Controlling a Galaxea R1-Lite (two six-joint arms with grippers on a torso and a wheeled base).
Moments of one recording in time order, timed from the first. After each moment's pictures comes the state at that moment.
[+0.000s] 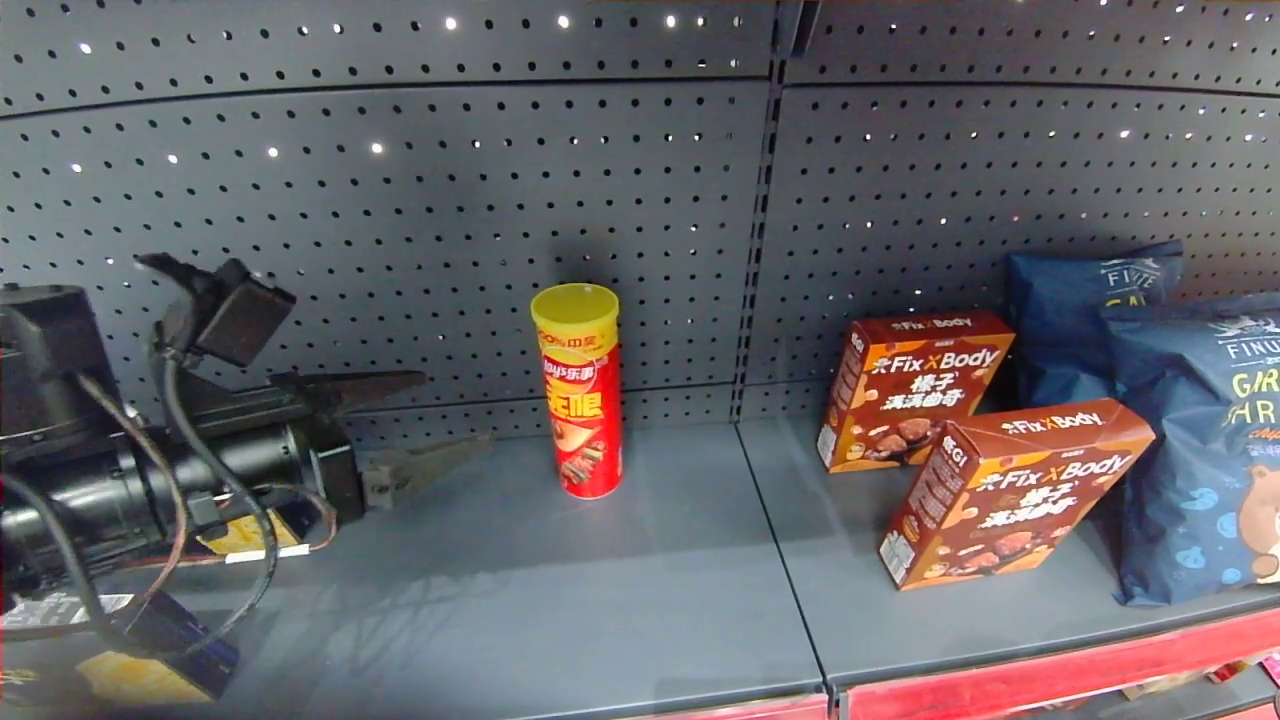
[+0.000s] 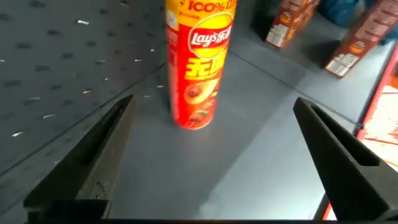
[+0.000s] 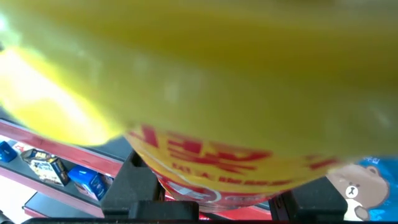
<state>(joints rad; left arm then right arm) -0.14 1.47 -0.64 -0.64 -0.61 0.08 0.28 0.51 -0.74 0.15 0.16 -0.07</state>
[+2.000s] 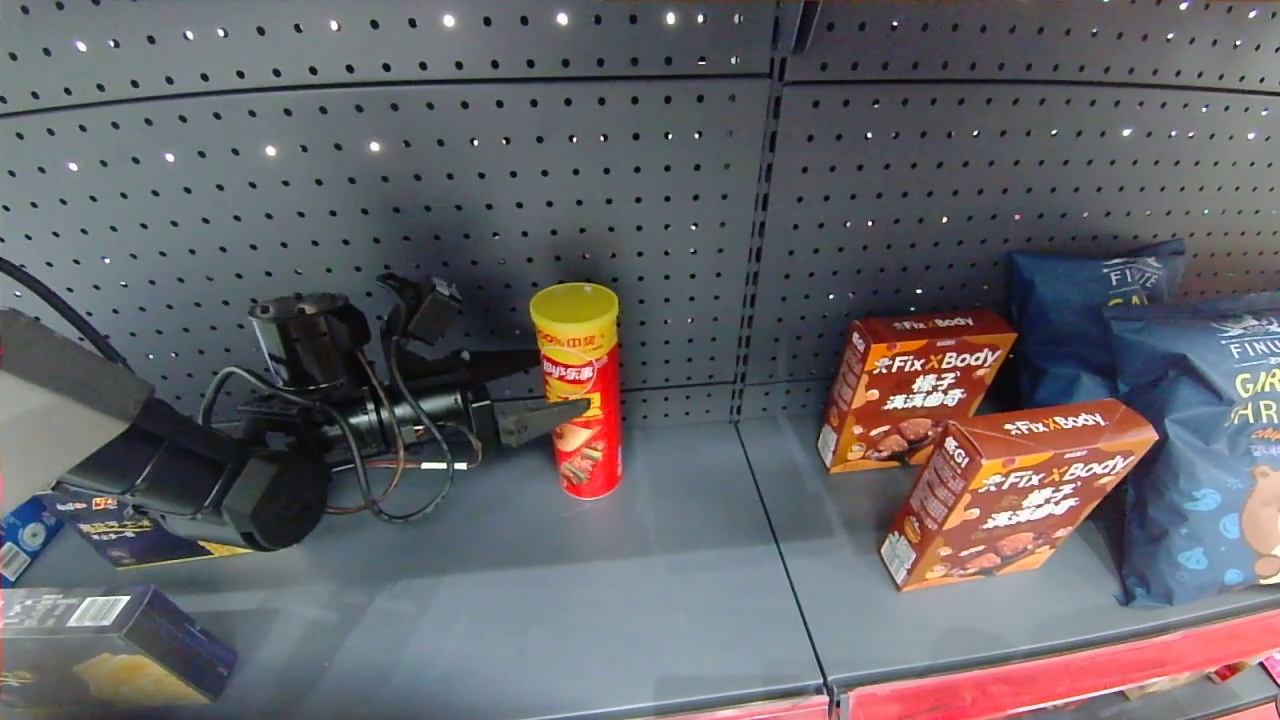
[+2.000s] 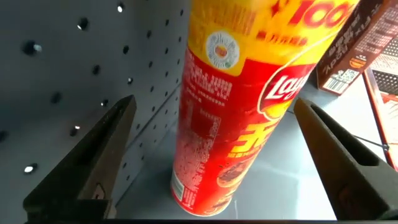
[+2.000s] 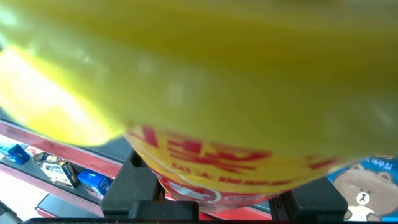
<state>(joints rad) -0.14 2.04 -0.95 -1.02 -0.91 -0.02 0.29 0.54 -0.76 0.14 0.17 -0.04</state>
